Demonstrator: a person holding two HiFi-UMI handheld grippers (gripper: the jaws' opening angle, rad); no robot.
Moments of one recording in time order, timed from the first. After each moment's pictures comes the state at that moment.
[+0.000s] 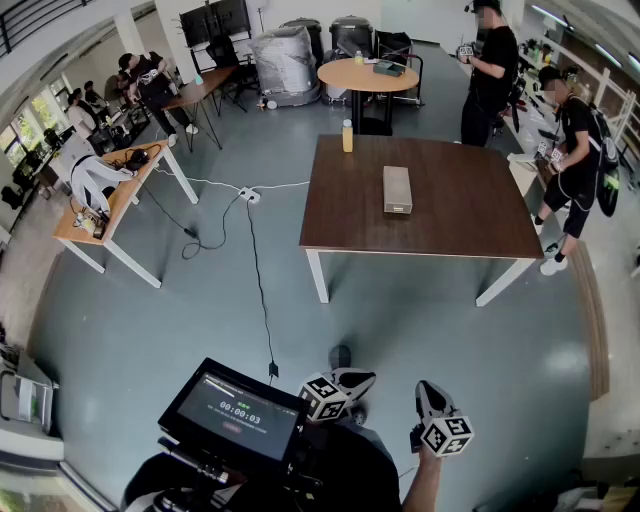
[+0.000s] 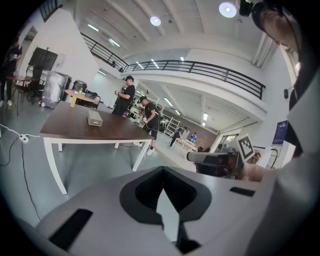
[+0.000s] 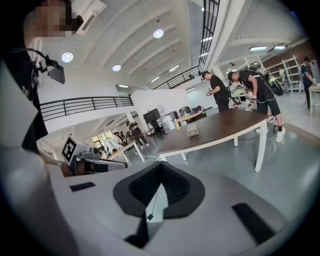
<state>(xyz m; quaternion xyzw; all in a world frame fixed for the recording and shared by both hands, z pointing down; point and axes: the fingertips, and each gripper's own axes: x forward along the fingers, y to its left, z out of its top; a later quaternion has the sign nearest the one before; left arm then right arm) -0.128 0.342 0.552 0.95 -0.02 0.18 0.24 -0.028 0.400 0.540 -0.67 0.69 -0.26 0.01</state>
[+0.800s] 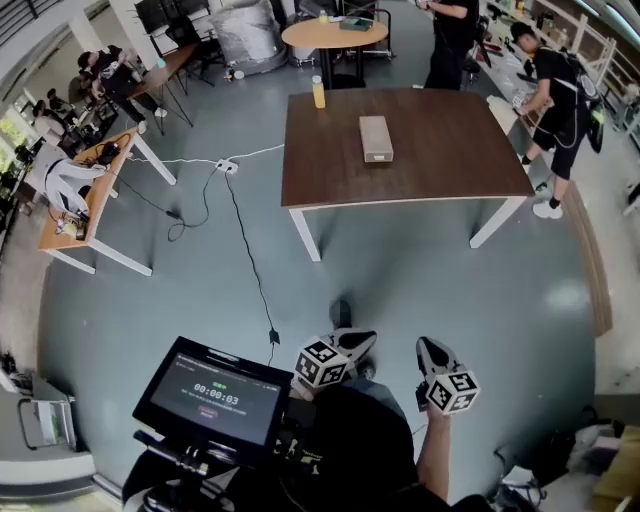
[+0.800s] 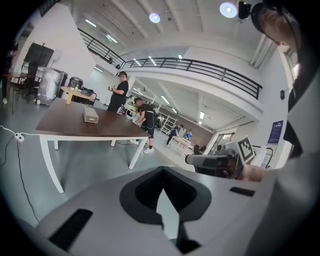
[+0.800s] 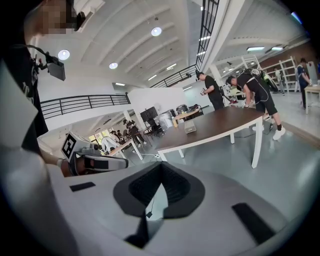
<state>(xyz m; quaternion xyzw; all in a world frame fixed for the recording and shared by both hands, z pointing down) -0.139 0.356 0.560 0.95 0.01 0.18 0.24 -0.045 0.418 0.554 -0.69 0.68 -0.27 0.00</state>
